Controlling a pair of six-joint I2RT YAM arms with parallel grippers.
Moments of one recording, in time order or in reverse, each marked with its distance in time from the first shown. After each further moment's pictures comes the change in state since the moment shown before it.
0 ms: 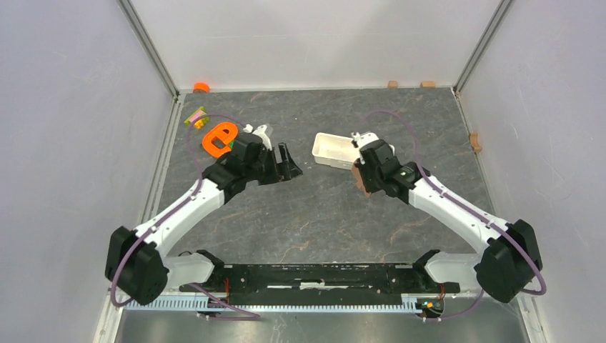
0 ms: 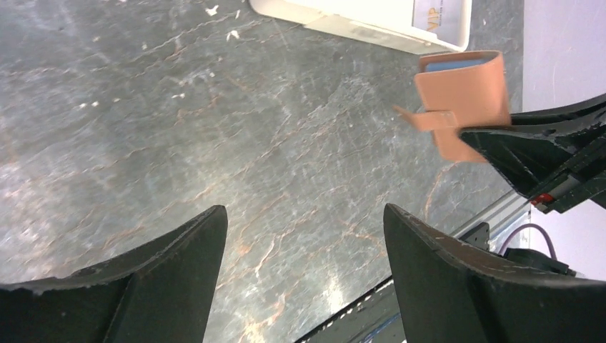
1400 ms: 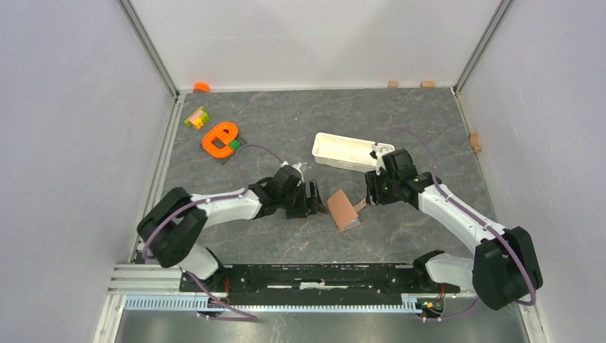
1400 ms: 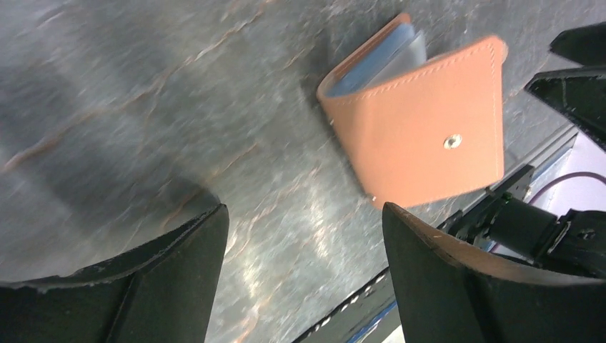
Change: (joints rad) left arm -0.240 0.242 -0.206 0.256 0.008 -0.193; right arm -0.140 -0.037 -0.166 0.022 -0.220 0.048
